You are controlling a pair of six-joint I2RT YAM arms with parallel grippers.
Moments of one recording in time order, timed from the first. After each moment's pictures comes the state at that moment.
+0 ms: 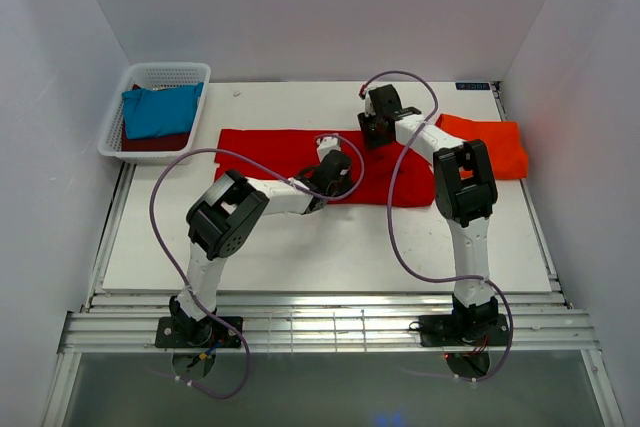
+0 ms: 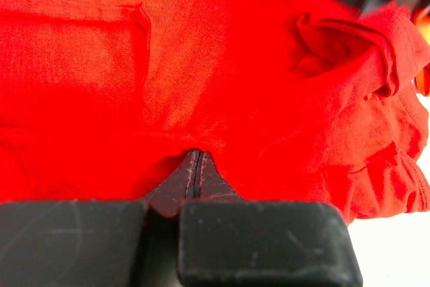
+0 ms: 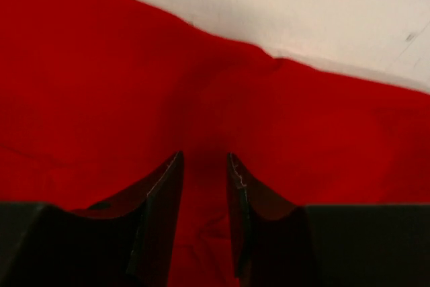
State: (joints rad) left arm -0.79 2.08 1.24 0.21 -0.24 -0.79; right arm 0.38 2.22 1.76 -0.41 -0.01 0.02
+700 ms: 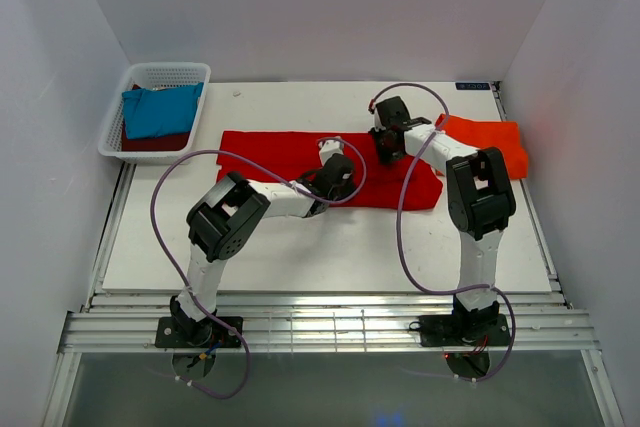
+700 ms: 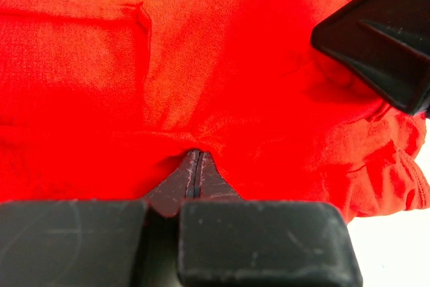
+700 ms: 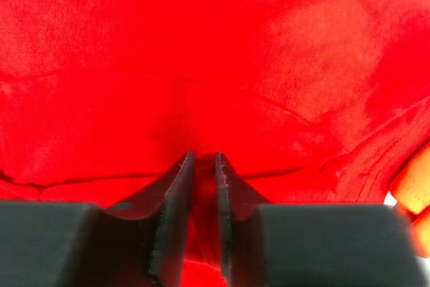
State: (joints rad) left arm -0.81 2.07 1.22 0.21 -0.25 -0.81; right arm 0.38 2.05 1.51 -0.47 0.07 0.01
